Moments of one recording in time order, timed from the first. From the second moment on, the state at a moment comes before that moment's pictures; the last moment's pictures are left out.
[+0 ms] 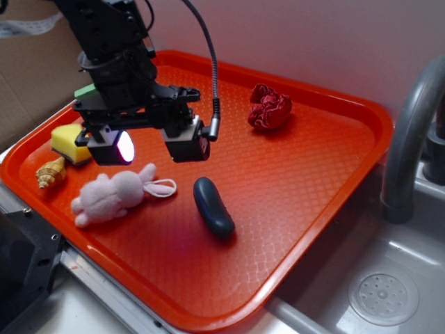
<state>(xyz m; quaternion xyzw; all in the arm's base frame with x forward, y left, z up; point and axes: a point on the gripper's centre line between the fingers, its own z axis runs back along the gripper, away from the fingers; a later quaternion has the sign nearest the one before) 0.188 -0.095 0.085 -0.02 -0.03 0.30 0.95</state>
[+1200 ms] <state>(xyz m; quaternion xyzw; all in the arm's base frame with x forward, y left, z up) 0.223 -0.165 0.023 -0.04 0.03 0.32 0.95</state>
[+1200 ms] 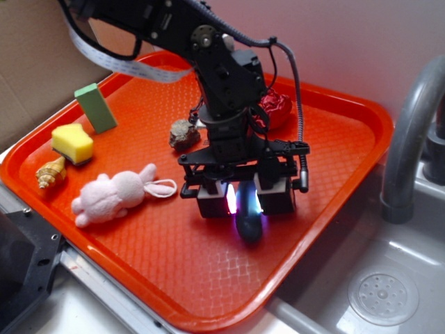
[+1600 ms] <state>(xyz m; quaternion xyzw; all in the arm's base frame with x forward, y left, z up) 0.229 -0.123 0.071 0.05 -0.11 0.18 0.98</state>
